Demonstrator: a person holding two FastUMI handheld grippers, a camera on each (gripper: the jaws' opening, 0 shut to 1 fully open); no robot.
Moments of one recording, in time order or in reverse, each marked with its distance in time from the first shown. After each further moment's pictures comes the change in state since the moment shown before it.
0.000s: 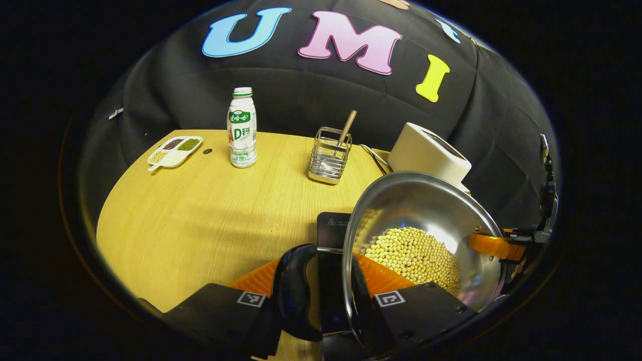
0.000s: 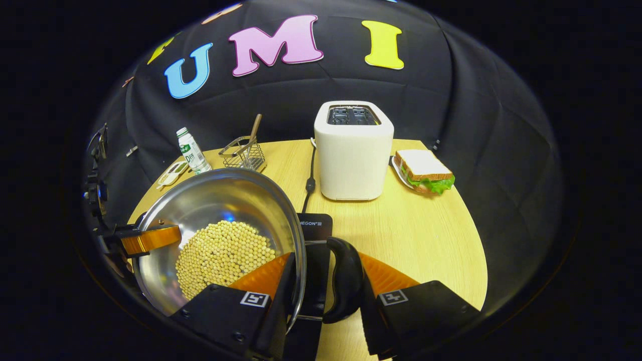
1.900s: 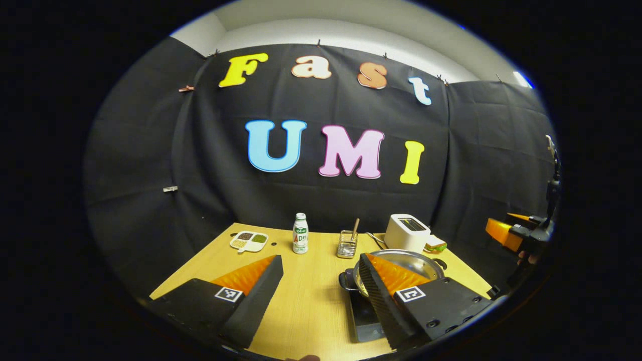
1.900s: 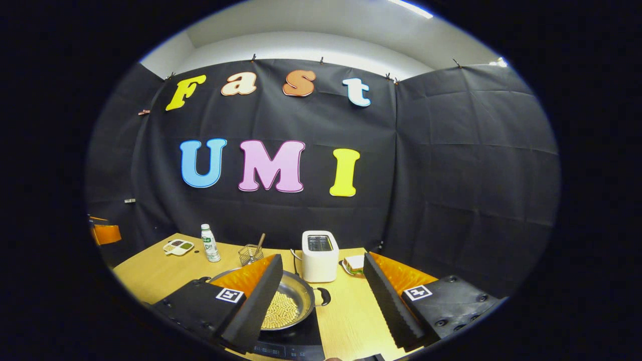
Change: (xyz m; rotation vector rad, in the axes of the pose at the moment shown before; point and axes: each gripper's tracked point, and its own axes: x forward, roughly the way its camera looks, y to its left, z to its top) left arm -0.358 0.036 0.064 0.105 -0.587 0.146; right arm -0.305 0.046 0.086 -0.026 -0.690 -0.238
